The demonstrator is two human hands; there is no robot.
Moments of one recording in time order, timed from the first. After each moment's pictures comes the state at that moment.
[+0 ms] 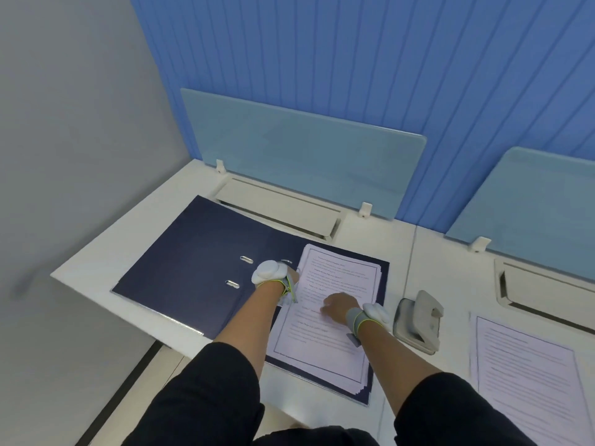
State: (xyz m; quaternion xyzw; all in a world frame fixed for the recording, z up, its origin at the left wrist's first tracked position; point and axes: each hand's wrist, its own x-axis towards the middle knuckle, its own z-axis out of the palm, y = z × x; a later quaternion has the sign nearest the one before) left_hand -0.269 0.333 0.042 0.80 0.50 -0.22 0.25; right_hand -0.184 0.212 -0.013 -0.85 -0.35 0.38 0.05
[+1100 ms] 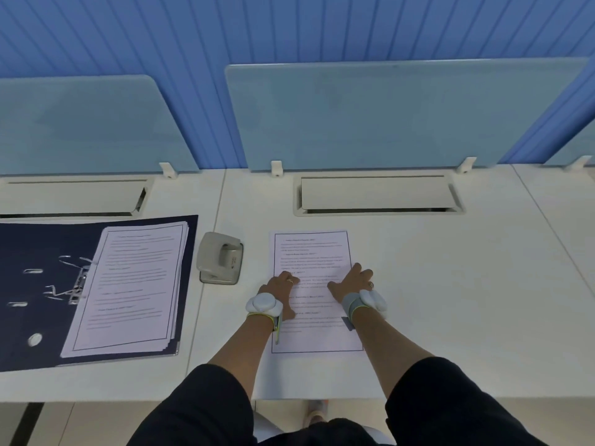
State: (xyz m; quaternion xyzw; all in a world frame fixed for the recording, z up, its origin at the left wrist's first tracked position) left_hand -0.090 -0.029 -0.073 0.93 0.12 -0.28 0.20; right_hand -0.001 -0.181 -0.051 -0.93 0.06 0.31 0.18
